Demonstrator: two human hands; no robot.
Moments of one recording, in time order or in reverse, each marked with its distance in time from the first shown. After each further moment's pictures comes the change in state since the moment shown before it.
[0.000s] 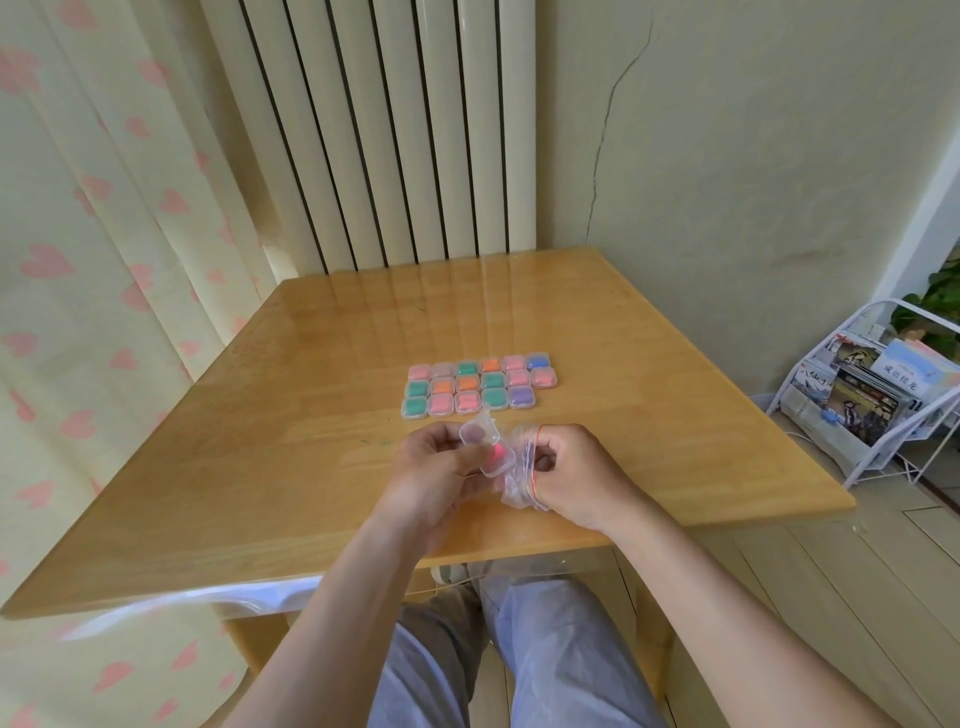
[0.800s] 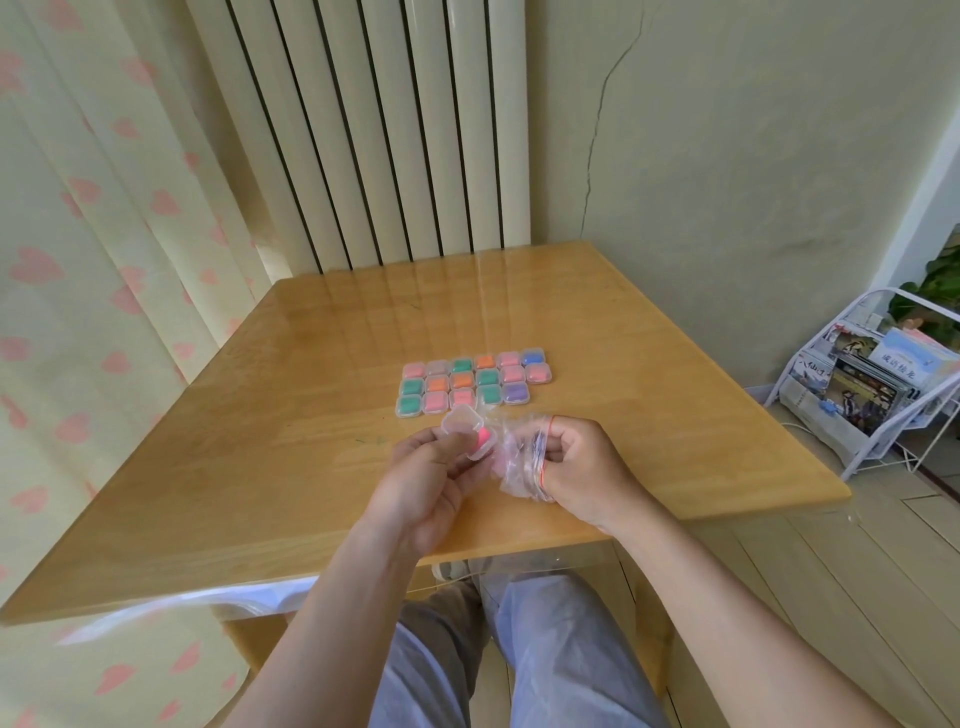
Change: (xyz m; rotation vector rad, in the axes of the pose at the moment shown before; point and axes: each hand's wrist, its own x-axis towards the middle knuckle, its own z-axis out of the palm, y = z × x) left_hand -0.004 0.005 0.004 -0.305 0.030 -0.130; right_hand -0.008 -0.002 -0.003 0.266 0.112 0.013
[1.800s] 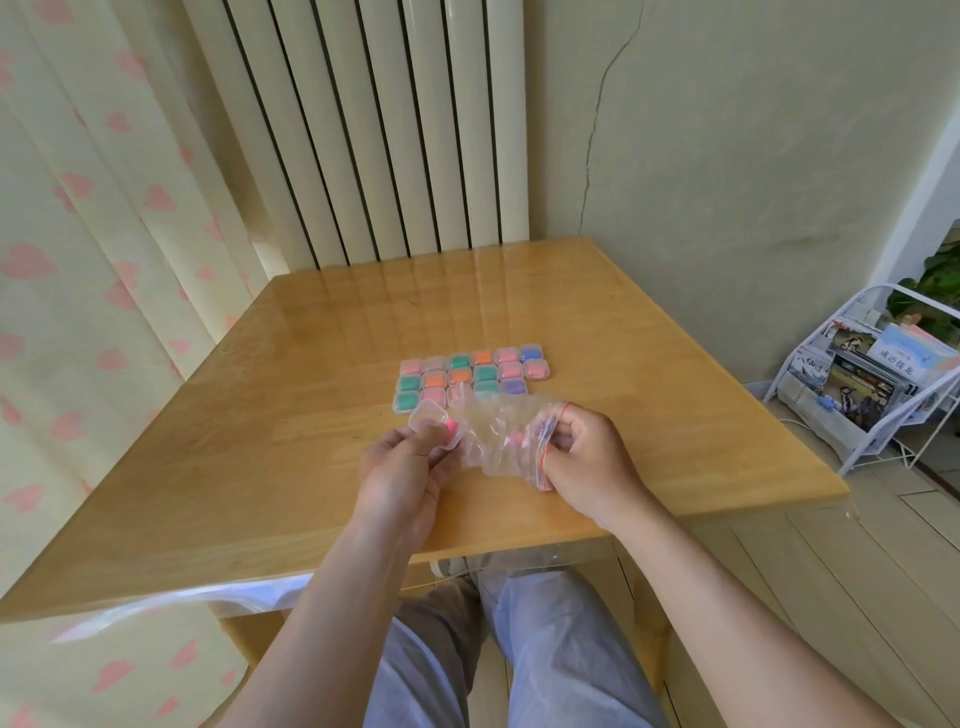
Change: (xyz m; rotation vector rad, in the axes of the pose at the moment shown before) left_hand 0.006 0.000 -0.008 -0.016 0.195 0.107; right_hand 0.001 -0.003 0.000 -0.114 0.166 -0.008
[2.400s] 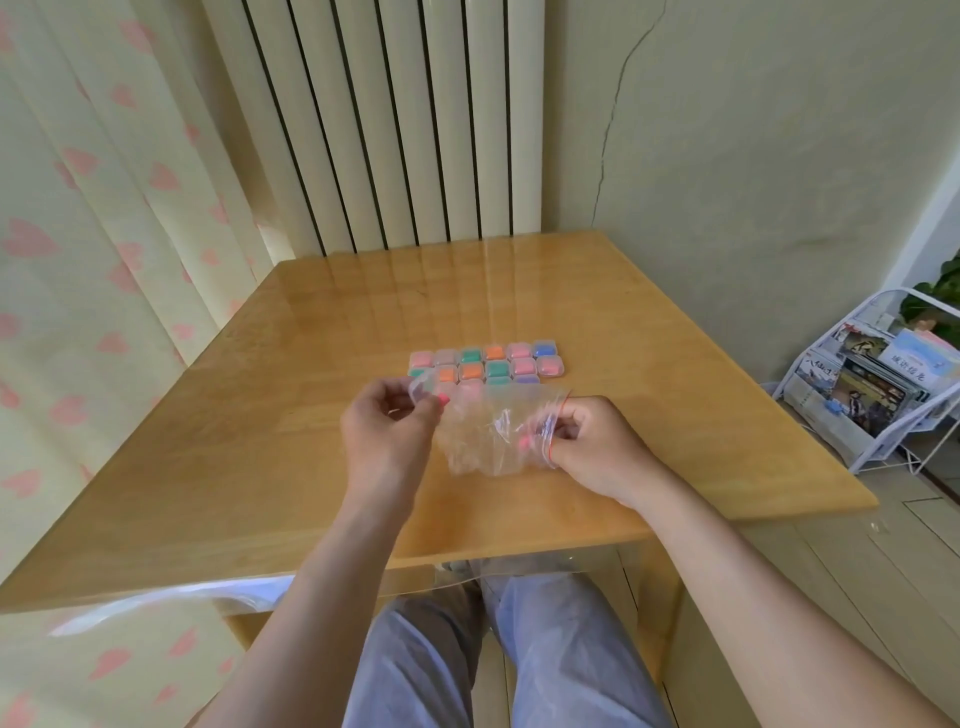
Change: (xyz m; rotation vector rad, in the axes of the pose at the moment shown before) left_hand 0.011 0.023 -0.005 0.467 0.110 0.485; right_hand 0.026 0.001 -0.005 -0.112 -0.196 0.051
